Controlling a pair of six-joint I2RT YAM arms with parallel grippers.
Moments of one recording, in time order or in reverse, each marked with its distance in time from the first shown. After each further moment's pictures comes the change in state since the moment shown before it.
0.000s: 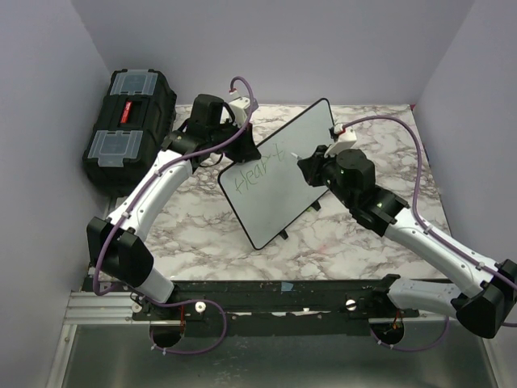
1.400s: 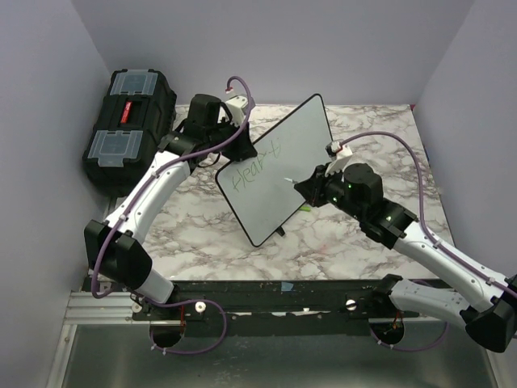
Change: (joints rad) left arm 0.000 -0.002 0.011 -0.014 -0.052 0.026; right arm 0.000 -0.126 -0.115 -0.060 -0.223 -0.002
